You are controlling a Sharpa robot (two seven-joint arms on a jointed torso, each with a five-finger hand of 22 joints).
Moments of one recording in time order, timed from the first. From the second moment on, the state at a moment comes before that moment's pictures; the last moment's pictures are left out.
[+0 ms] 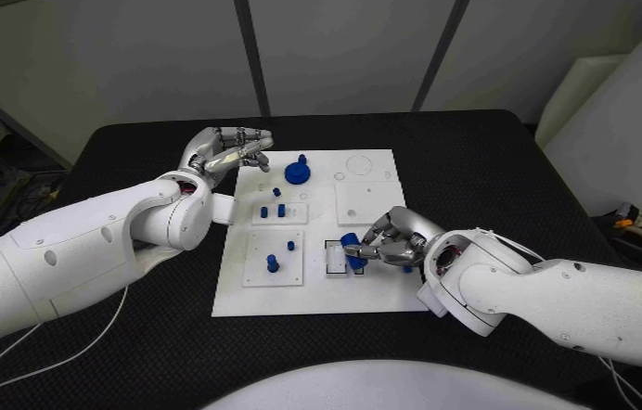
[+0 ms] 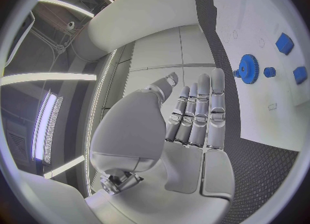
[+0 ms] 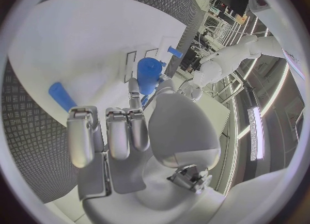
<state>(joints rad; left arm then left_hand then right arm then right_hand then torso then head) 1.05 -0.83 0.08 1.47 -0.20 -0.42 0.33 1.37 -0.10 0.36 -0.02 0.13 0.92 0.21 0.17 0.08 0.82 0.16 0.46 0.15 0.91 0.08 0.84 0.34 0.19 1.00 0.17 0.42 0.94 0.93 -0.94 0.00 1.92 -1.19 -0.52 -0.56 1.27 -0.01 -0.22 0.29 0.44 1.07 0.07 0.30 0.29 1.47 0.01 1.57 1.31 1.47 -0.06 1.57 1.31 0.01 1.46 0.05 1.56 1.31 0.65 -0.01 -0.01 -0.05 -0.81</state>
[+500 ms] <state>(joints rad) 1.05 -0.83 0.08 1.48 -0.20 -0.42 0.33 1.37 -0.10 0.36 -0.02 0.13 0.92 0.21 0.17 0.08 0.82 0.16 0.46 0.15 0.91 0.08 0.84 0.34 0.19 1.00 0.17 0.42 0.94 0.94 -0.87 0.00 1.88 -1.18 -0.45 -0.57 1.25 0.00 -0.22 0.29 0.44 1.09 0.07 0.31 0.31 1.47 0.00 1.57 1.31 1.46 -0.06 1.57 1.31 0.02 1.47 0.05 1.56 1.31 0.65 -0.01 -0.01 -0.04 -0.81</state>
